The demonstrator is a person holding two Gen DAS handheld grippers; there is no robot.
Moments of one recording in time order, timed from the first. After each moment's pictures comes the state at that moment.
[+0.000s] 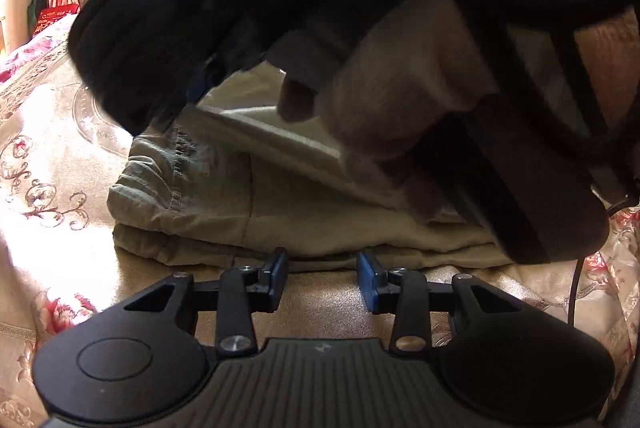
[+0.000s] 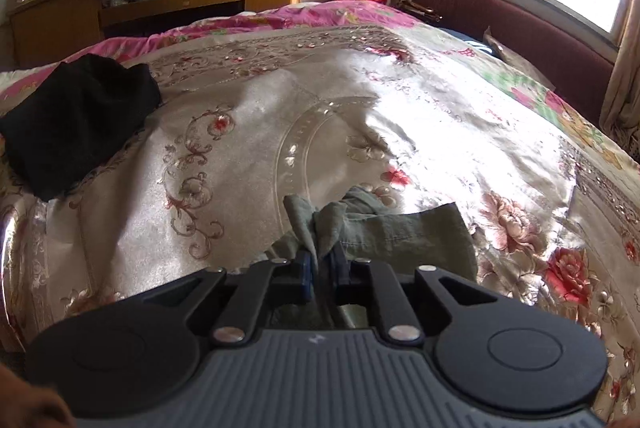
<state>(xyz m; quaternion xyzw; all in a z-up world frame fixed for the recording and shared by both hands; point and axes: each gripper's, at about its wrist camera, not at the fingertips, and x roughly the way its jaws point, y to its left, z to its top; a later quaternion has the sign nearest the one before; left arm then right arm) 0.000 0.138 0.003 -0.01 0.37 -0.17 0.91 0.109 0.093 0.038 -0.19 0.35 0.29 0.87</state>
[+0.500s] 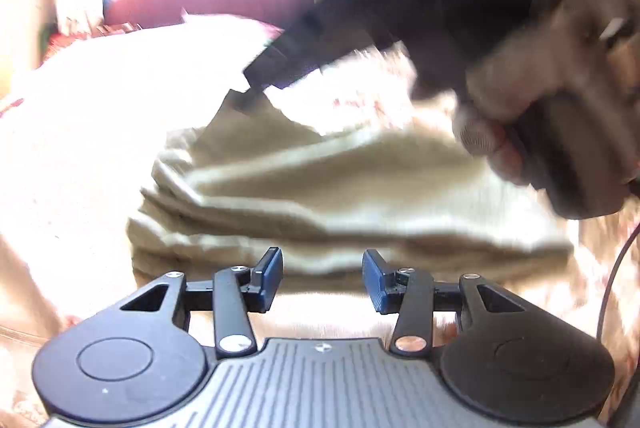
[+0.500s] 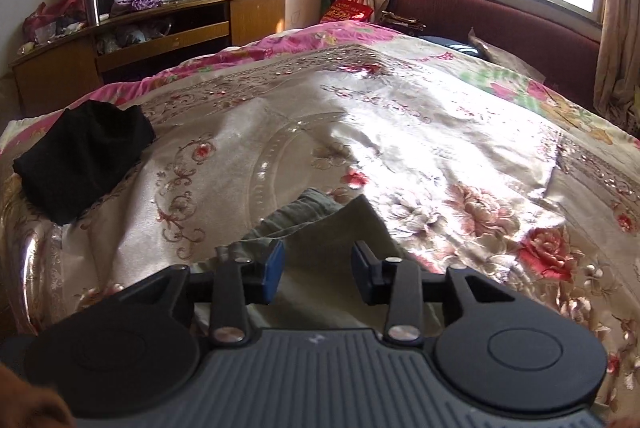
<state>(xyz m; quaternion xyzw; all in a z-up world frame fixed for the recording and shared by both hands) -0.026 0.137 0.022 -0.02 0.30 -0.14 0.94 0.116 0.004 0.069 -0.13 0.32 0.26 0.90</state>
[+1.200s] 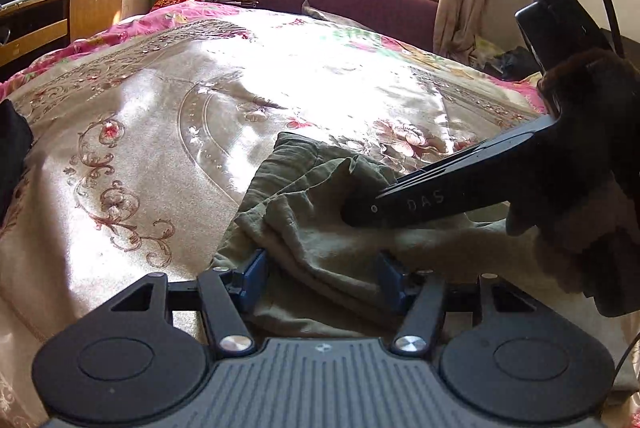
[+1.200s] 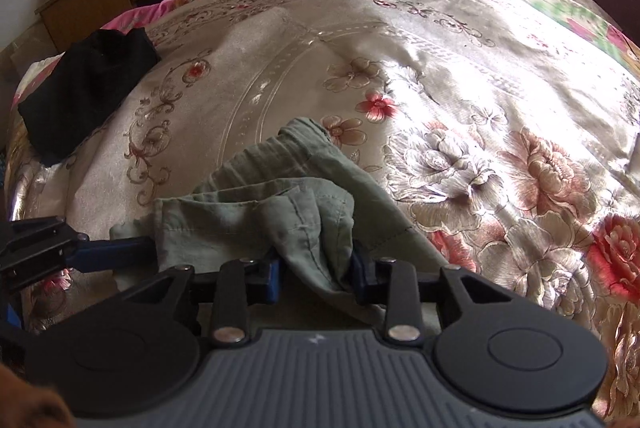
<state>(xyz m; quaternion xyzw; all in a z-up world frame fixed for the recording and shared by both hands) 0.044 0.173 0.008 -0.11 0.33 0.01 0.94 0.198 0.021 0.010 -0.14 0.42 0.37 0.81</state>
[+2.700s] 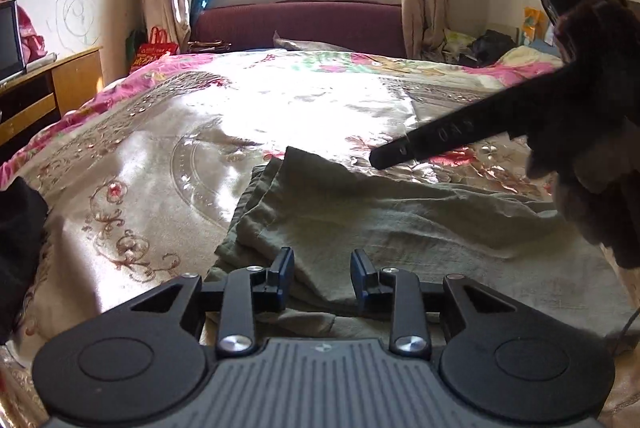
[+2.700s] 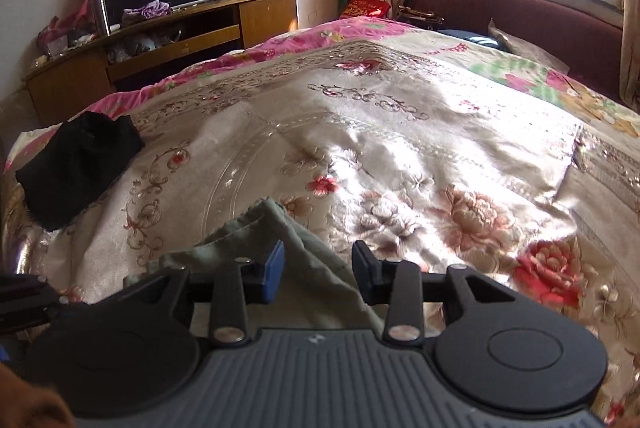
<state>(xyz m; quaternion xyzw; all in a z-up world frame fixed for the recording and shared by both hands) 0.013 0.135 0.029 0.00 0.29 -0.01 0.96 0.150 -0.050 0.047 -0.07 0.35 0.34 0.87</state>
